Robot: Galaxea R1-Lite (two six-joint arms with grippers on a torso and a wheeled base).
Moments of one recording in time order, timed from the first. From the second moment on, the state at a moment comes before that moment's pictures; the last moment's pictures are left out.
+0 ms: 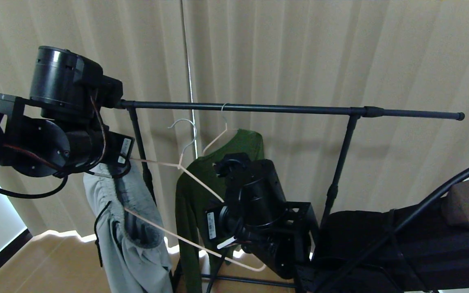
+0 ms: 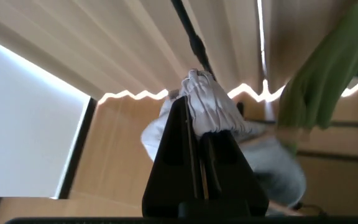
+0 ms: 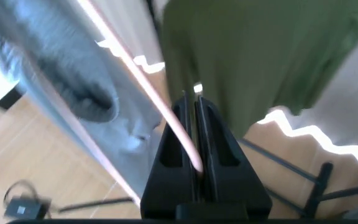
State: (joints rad) left arm -0.41 1.59 -1.22 0.18 0.61 0.10; right arm 0.99 2.04 -1.18 -0.38 -0.40 0.43
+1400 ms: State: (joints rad) left arm -0.66 1.50 -1.20 0.27 0.46 -0.01; right arm 0.96 2.12 -1.30 -0.46 -0.46 0.39
